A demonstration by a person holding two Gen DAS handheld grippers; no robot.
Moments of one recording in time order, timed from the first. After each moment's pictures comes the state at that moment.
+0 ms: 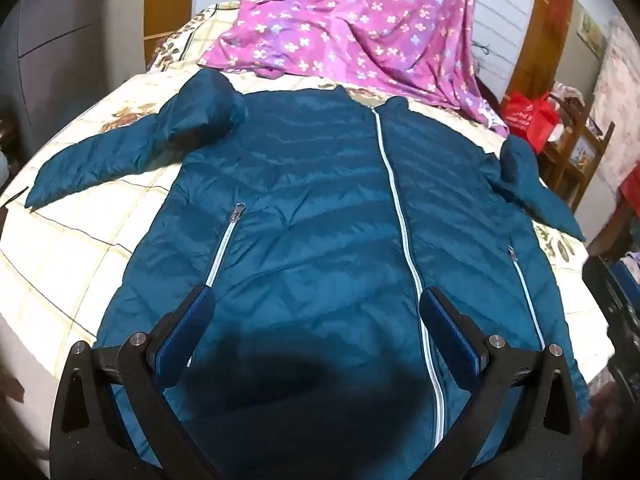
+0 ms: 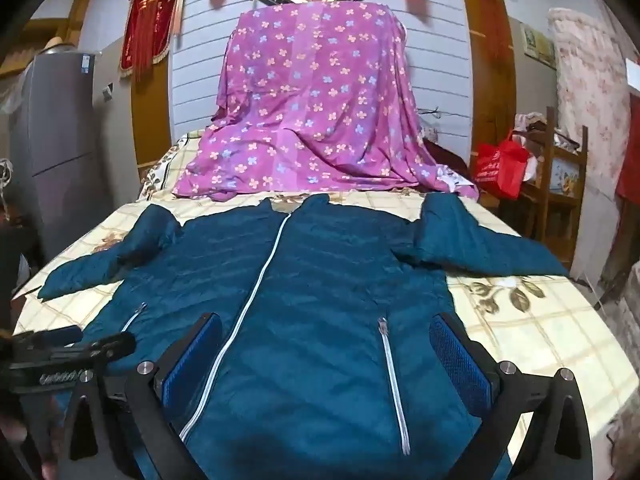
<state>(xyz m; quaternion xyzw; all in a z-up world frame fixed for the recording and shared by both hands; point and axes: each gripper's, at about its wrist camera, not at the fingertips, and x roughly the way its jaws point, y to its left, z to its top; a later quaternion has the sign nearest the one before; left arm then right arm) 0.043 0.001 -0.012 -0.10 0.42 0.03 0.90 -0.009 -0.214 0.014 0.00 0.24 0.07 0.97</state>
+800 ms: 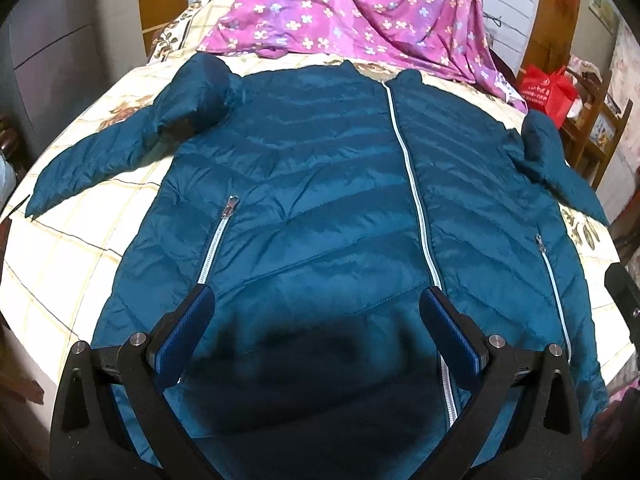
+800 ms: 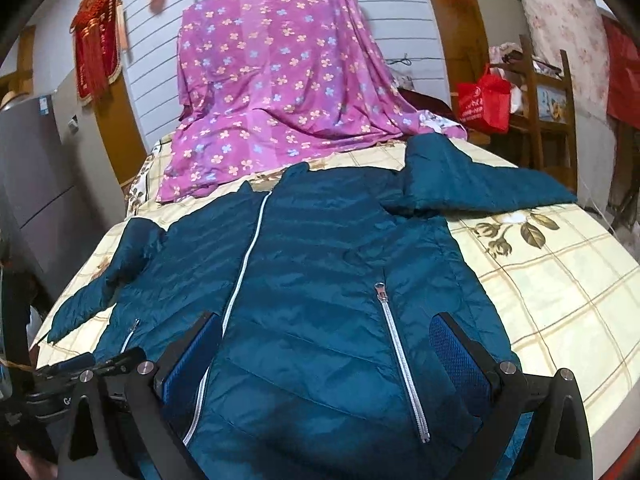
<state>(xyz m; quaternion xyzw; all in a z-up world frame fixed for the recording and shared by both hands) 0.061 -0.012 -0.039 -0.06 0.44 0.05 0.90 0.015 -0.245 -0.011 0.10 0.30 0.04 0.95</state>
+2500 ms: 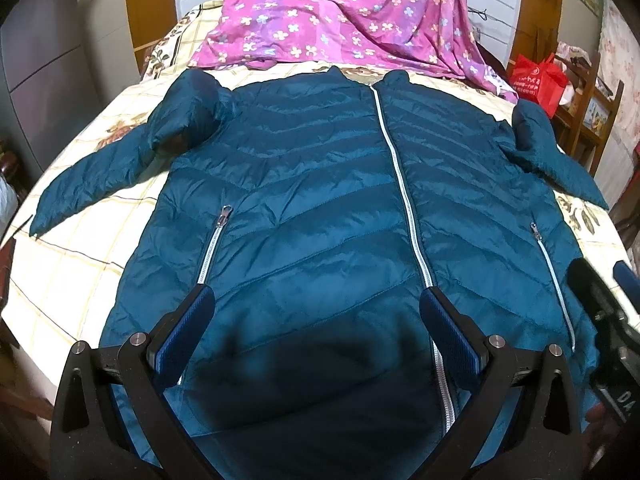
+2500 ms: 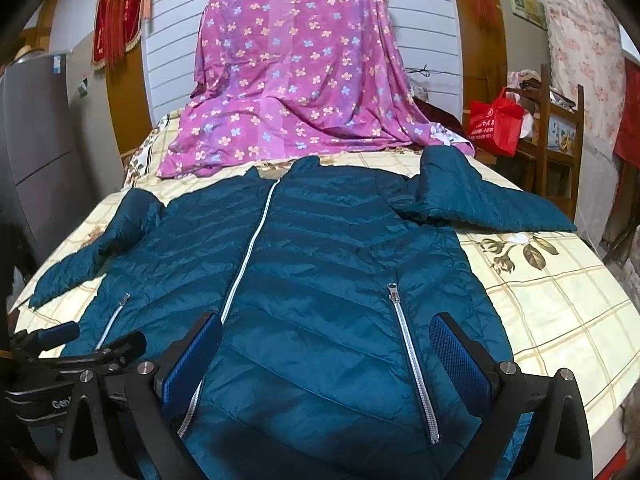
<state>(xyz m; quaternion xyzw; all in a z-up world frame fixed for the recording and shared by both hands) 0.054 -0.024 -0.036 -0.04 0.42 0.04 0.91 0.016 -0.210 -0.014 0.03 0.31 0.04 0.95</state>
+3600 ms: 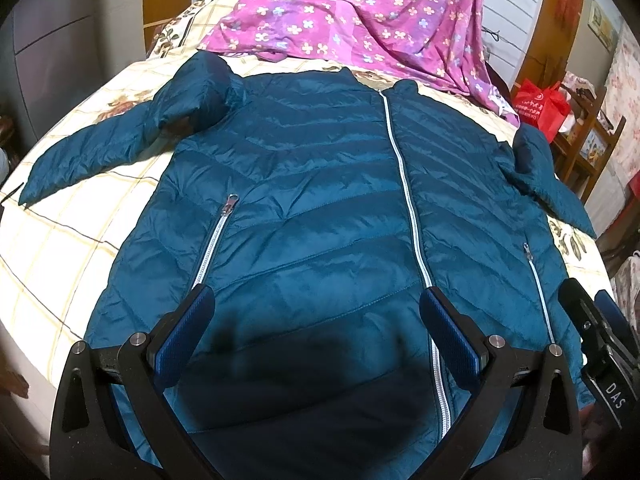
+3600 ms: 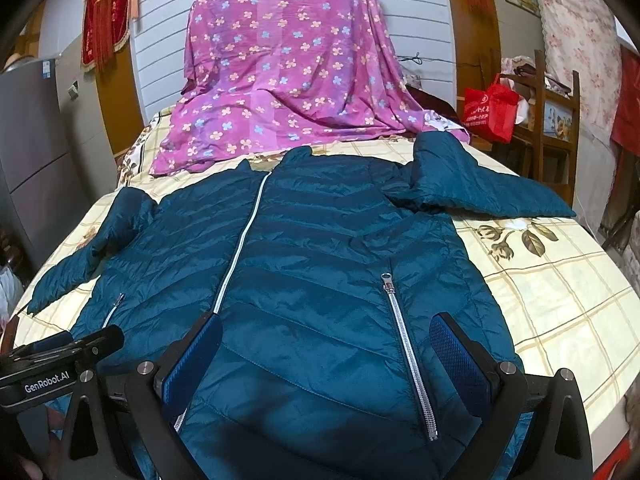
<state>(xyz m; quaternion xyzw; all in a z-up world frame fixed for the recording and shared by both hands) 0.052 -0.001 -0.037 -0.09 0.42 0.04 0.90 0.020 -0.219 -0.020 0.04 0.32 0.04 0.95</state>
